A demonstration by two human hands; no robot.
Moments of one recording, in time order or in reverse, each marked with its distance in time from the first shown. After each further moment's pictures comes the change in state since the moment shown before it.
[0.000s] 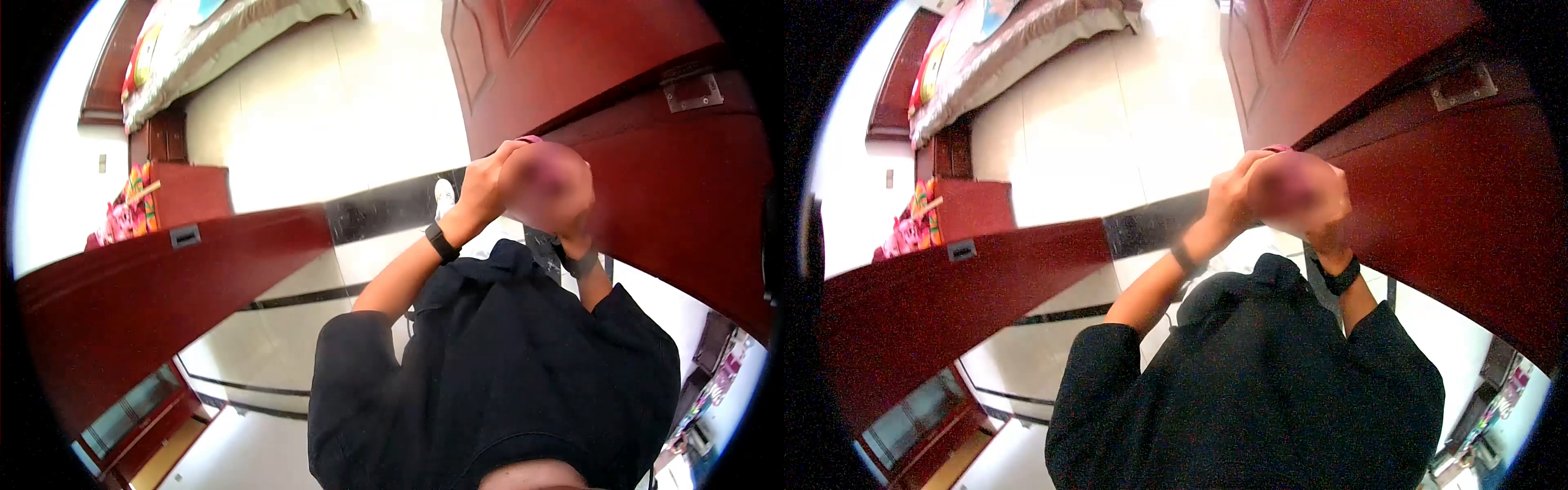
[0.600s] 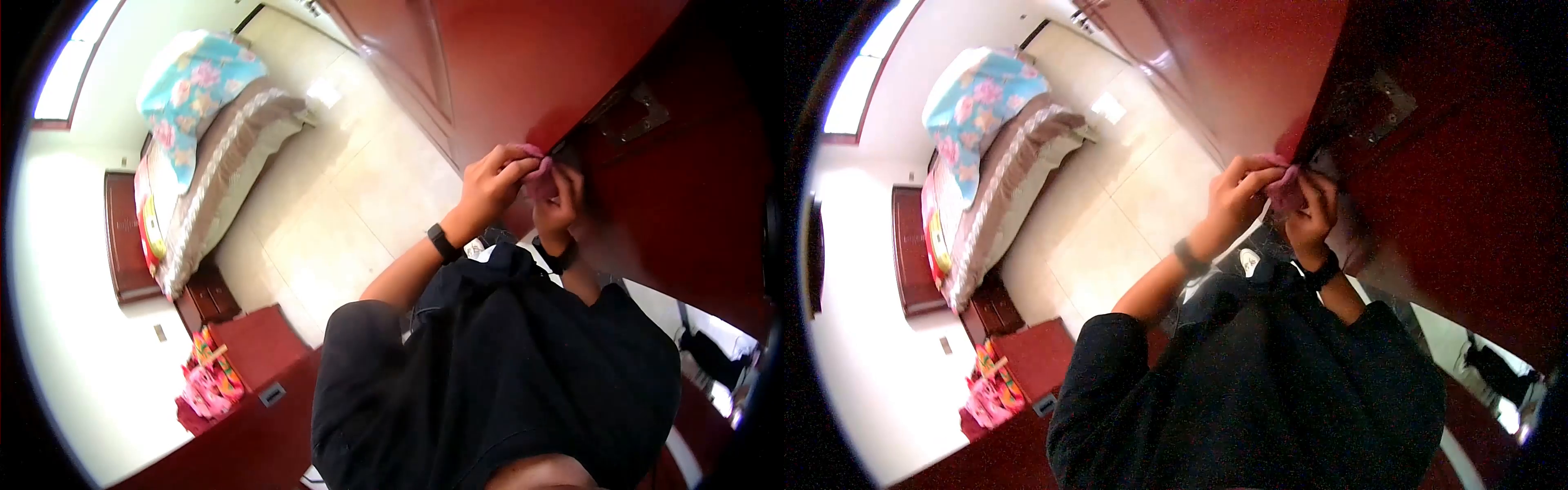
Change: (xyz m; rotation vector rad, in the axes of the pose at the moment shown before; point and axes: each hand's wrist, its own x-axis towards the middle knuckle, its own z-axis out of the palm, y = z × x) left_hand 0.165 -0.059 0.083 -0.231 -0.230 0.356; right_hand 0.067 0.074 0.031 -0.298 0.695 0.317
